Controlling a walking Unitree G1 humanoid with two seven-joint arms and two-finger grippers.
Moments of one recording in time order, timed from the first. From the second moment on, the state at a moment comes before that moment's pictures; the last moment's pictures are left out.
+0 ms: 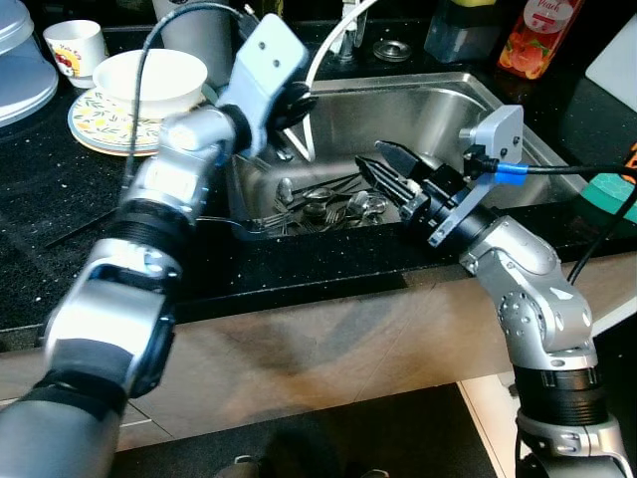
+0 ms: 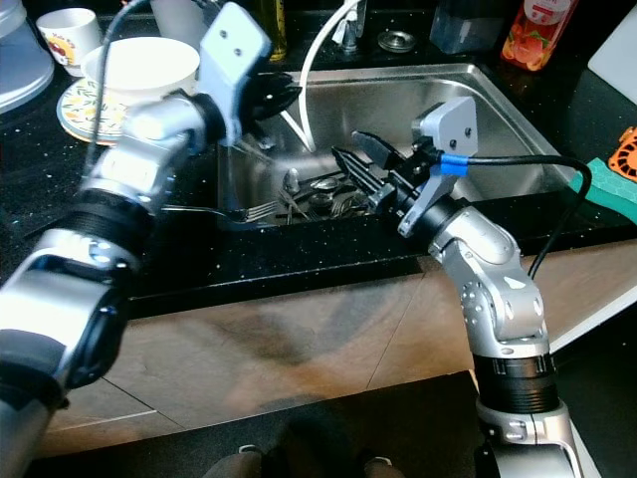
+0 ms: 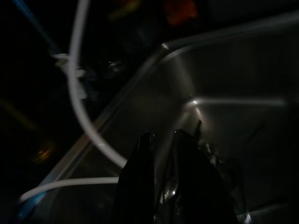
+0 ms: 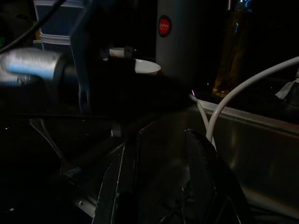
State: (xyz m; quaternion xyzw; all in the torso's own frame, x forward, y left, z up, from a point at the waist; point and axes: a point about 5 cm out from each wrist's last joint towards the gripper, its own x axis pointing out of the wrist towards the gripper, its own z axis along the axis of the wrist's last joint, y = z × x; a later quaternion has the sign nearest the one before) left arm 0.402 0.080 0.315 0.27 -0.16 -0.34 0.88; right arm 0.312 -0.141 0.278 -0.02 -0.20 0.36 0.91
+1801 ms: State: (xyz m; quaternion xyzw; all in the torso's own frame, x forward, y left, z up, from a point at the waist) left arm 0.338 0.234 0.266 0.38 0.08 -0.51 0.77; right arm 0.312 -0.139 0.276 -0.02 -0.20 0.36 0.91
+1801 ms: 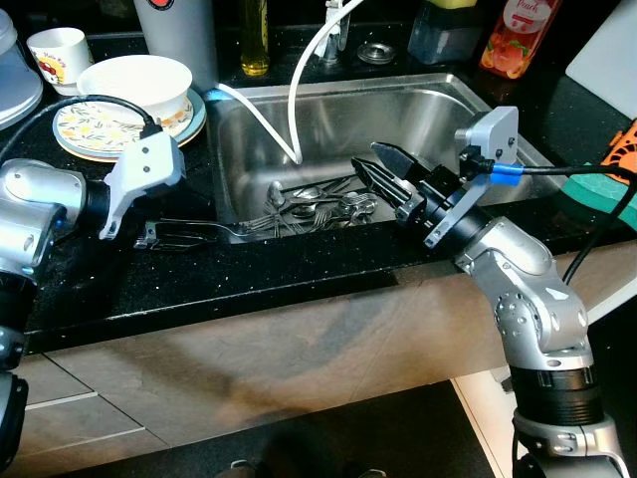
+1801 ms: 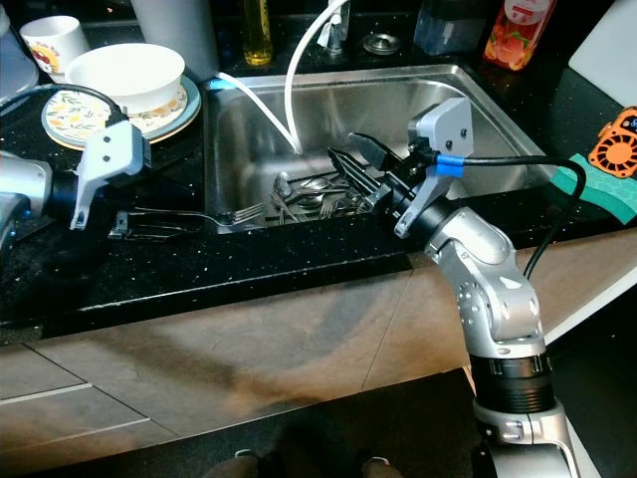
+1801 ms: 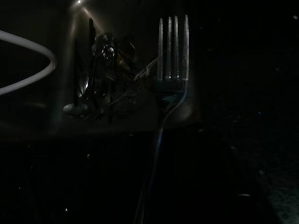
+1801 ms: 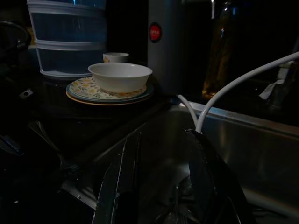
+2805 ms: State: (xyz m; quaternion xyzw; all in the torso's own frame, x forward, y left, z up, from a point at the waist) left arm 0.379 0.208 0.323 0.19 -0.12 -0.33 0.92; right arm 0.312 -0.140 0.277 -0.02 -0.20 0.36 0.91
